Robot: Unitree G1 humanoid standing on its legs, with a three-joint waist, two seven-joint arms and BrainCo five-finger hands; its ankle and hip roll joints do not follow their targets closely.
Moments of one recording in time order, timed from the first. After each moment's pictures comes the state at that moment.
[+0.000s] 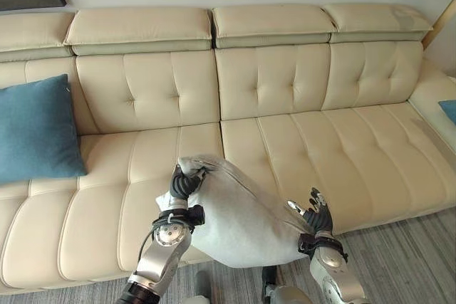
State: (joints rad) left arm 0.01 0.31 -0.31 0.02 -0.33 -0.07 0.41; right arm 0.09 -0.14 0.21 0.33 0.24 -0.07 -0.46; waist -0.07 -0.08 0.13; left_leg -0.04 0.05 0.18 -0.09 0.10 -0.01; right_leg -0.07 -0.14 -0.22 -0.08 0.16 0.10
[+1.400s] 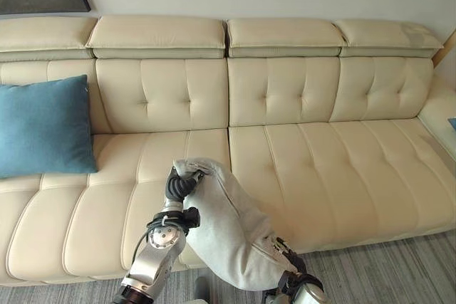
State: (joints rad) left arm 0.04 0.33 -0.30 0.01 -0.38 -0.07 0.39; right arm 0.18 -0.12 0.51 0.46 0.91 -0.04 -0.25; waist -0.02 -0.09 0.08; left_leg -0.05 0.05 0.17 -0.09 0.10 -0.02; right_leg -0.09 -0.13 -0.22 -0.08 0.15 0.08
